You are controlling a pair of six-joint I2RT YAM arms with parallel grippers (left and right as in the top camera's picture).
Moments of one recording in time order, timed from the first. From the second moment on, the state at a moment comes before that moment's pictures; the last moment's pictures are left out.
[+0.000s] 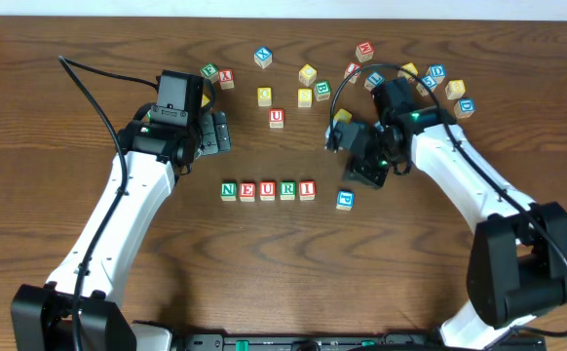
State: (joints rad) left arm -0.21 1.52 1.21 -0.73 -0.16 -0.33; right arm 0.29 1.80 1.29 -0.83 -0.34 -0.77
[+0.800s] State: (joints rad) left arm -0.21 1.52 1.21 -0.73 -0.16 -0.33; right arm 0.42 1.57 1.26 -0.97 -0.12 0.16
